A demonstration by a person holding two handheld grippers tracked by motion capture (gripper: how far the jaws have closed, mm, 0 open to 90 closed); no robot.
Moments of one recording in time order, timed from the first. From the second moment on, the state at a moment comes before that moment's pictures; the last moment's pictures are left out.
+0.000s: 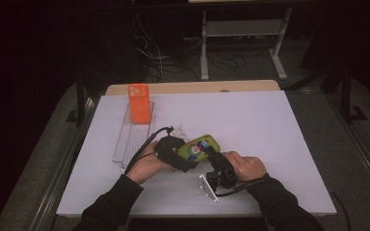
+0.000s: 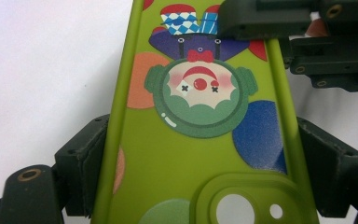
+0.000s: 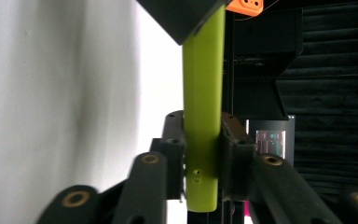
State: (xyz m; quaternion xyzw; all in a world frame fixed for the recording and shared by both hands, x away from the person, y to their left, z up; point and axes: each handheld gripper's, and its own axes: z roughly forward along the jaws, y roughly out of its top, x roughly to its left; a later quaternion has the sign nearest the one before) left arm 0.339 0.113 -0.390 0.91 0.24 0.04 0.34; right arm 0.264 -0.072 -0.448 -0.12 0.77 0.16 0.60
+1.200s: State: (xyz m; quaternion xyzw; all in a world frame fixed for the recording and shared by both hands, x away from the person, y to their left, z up) left arm 0.345 0.134 -0.380 0.88 0.25 0.06 0.39; right arm 0.289 -0.100 -0.426 0.11 0.84 0.30 0.44
